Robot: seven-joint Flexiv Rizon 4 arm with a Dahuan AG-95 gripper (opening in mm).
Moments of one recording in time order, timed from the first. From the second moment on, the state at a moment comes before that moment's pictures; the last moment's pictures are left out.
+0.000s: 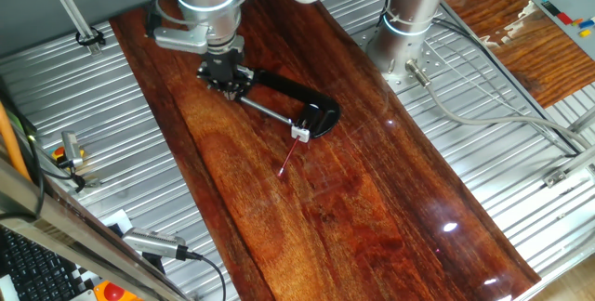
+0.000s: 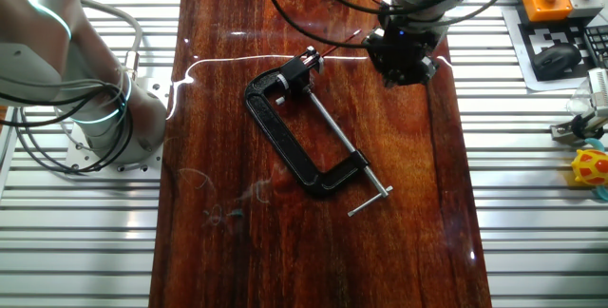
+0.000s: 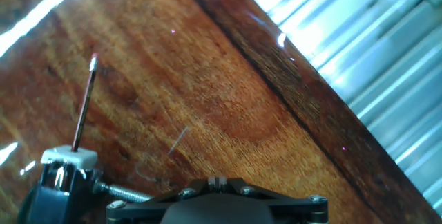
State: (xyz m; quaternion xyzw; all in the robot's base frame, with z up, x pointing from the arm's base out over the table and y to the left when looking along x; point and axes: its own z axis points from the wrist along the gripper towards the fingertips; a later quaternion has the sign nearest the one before) arm 0.506 0.014 0.167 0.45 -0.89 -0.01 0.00
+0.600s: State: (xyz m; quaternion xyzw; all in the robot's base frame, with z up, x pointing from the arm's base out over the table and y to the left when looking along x) arm 0.508 0.061 0.164 0.39 -0.92 -0.02 0.04
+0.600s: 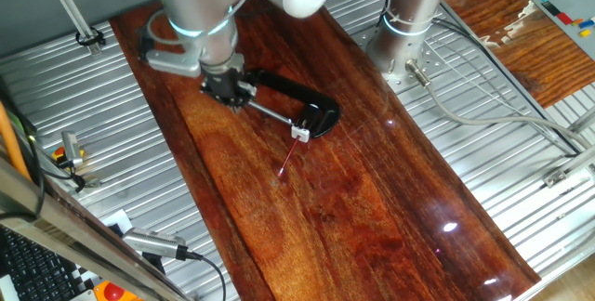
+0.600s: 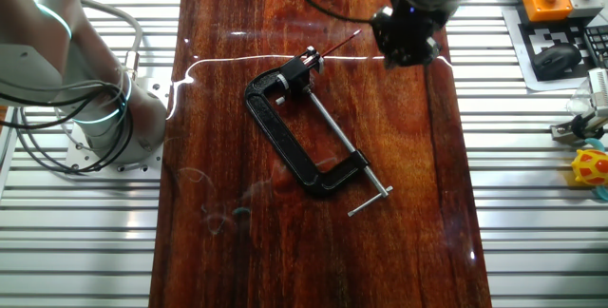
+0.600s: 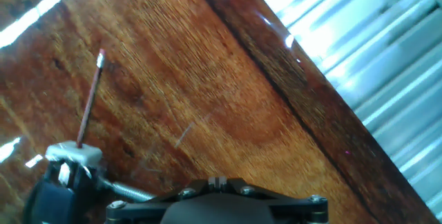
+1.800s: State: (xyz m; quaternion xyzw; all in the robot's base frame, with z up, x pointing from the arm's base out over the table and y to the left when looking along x) arm 0.481 0.126 0.156 0.27 -0.96 -0.02 0.04
